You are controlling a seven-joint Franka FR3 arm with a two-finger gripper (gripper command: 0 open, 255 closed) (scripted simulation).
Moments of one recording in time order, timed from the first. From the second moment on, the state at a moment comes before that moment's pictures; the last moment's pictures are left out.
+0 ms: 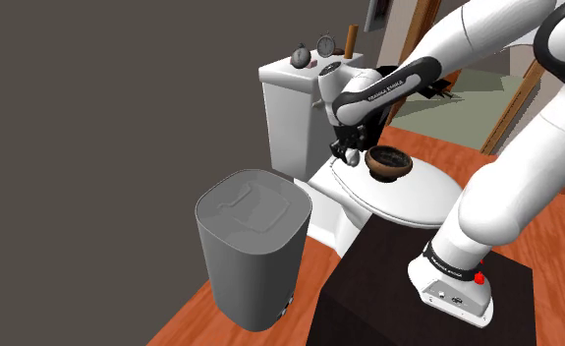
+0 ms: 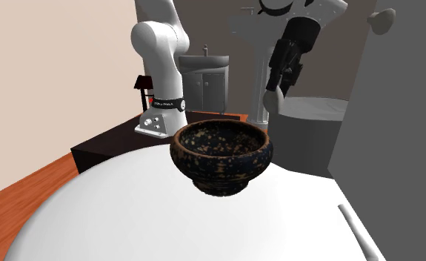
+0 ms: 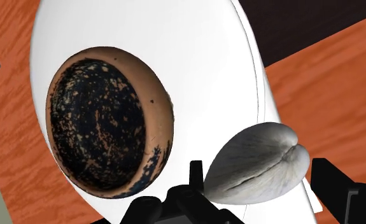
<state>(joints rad) -0.06 -0.15 -0.12 -2.41 -0.44 2.00 0.50</state>
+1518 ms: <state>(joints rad) -0.23 -0.29 -0.32 -2.43 -0.58 2.01 0.20</state>
